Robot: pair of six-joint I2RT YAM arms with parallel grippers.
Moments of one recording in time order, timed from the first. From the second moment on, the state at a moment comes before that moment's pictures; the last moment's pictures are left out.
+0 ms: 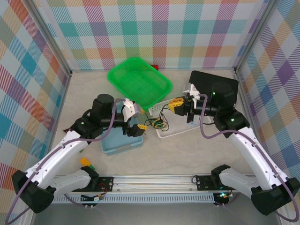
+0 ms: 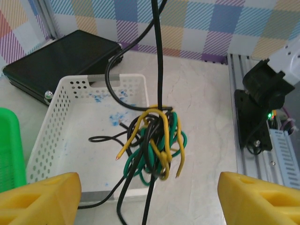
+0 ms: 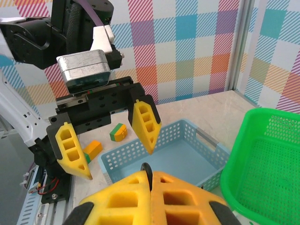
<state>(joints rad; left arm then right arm) -0.61 1.04 1.00 -0.43 0.65 0.30 0.43 1.01 1.09 -0.32 -0.91 -0.15</state>
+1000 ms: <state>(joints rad) -0.75 1.17 1.00 -0.32 0.59 0.24 0.45 0.97 1.07 -0.27 -0.85 -0.08</state>
